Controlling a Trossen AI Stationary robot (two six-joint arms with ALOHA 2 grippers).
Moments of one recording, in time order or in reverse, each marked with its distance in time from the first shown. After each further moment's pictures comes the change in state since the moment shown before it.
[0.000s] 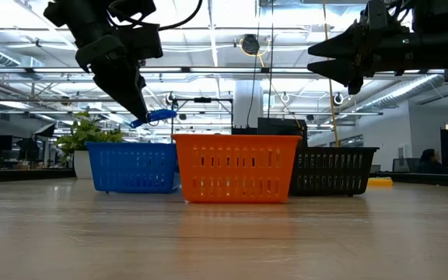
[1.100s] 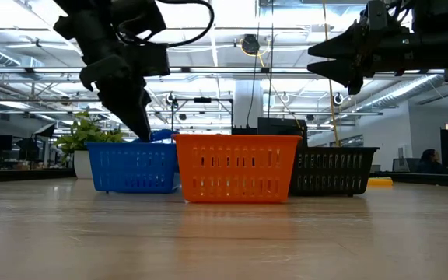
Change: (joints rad) left arm 0.000 0.109 0.000 0.043 0.035 -0.002; right arm 0.000 0.000 0.000 -0.003 0.000 0.002
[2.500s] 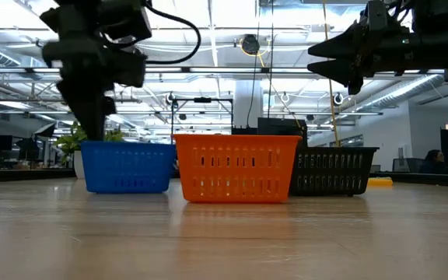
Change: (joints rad) left arm -0.015 -0.052 0.001 -0.269 0.197 -0.231; right arm 0.000 -0.001 0.000 0.001 0.001 0.000
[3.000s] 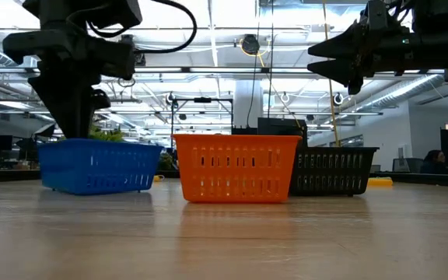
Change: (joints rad) left arm -0.110 -0.013 0.001 -0.048 -0.070 0.015; right arm 0.000 0.000 0.000 0.001 -0.002 0.000
